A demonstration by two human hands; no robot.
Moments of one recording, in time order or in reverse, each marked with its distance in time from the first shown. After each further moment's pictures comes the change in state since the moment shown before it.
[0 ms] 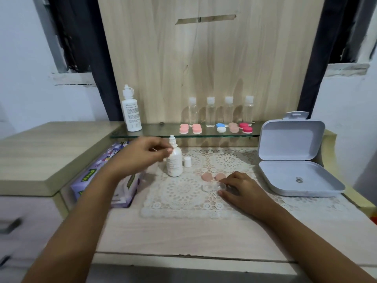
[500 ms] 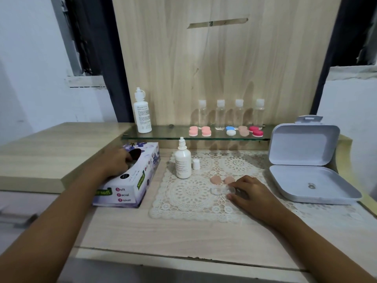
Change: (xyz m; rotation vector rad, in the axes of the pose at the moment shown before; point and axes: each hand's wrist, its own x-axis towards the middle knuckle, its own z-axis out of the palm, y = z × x) left_hand 0.028 -0.111 -0.047 0.844 -0.078 -0.278; right_hand 0.001 0.002 0.000 -0.007 0.014 -0.021
